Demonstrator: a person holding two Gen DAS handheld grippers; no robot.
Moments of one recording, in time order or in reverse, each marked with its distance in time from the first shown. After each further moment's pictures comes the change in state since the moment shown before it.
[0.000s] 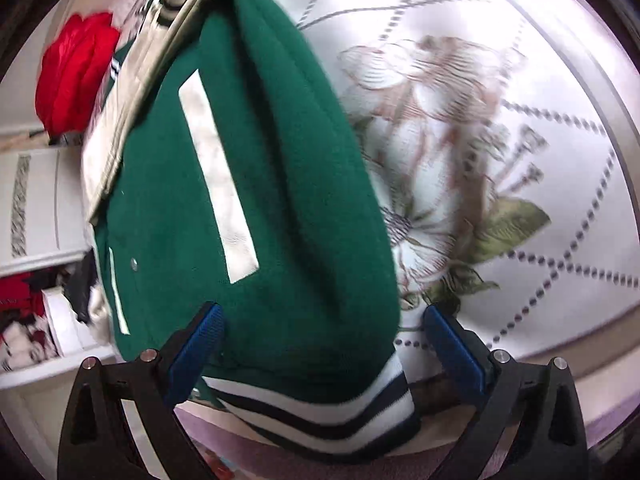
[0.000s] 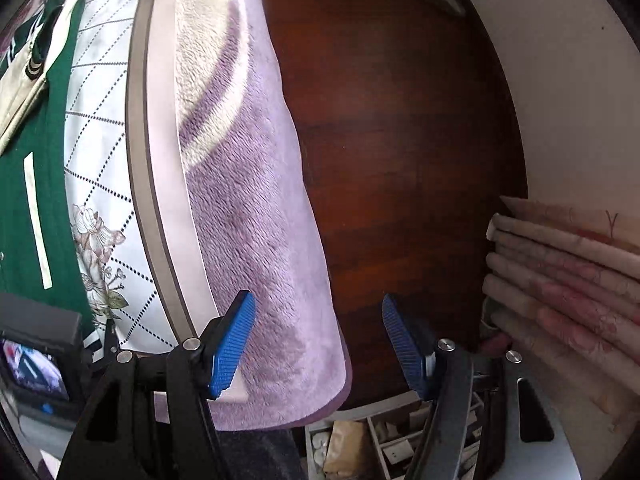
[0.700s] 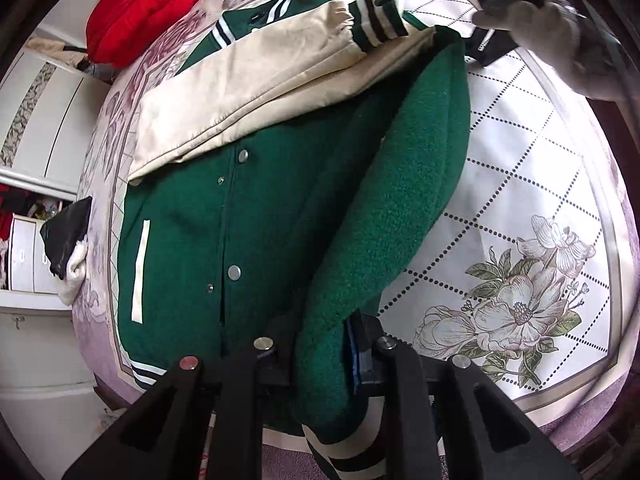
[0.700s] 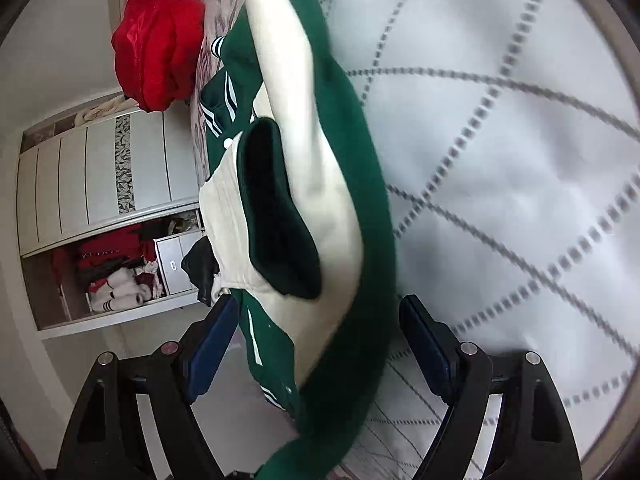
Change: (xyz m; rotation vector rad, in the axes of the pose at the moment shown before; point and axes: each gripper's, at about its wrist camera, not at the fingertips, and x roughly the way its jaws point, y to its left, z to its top) left arm -0.028 0.165 -0.004 -0.285 -0.122 -0.132; right arm 0.034 0.256 0.291 -0.071 0.100 1.100
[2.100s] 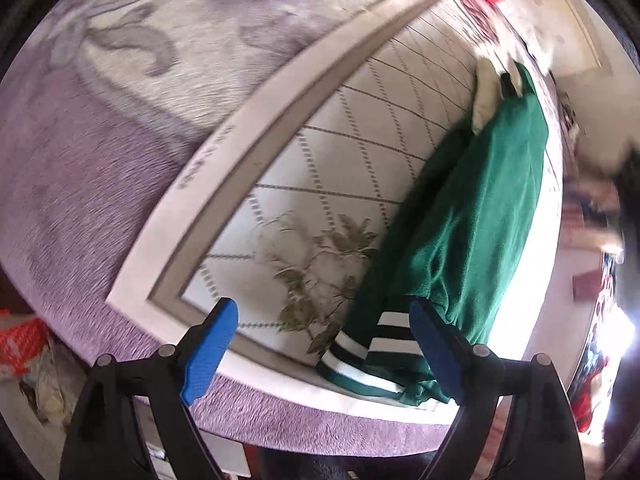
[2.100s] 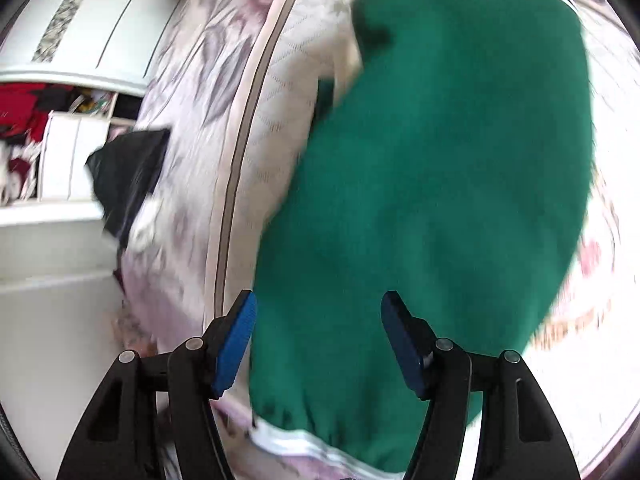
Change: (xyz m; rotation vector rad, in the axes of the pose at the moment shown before) left arm 0.165 0.497 -0.211 -0.870 0.150 -0.682; right arm 0.316 0.375 -0.177 -0.405 0.145 -0.562
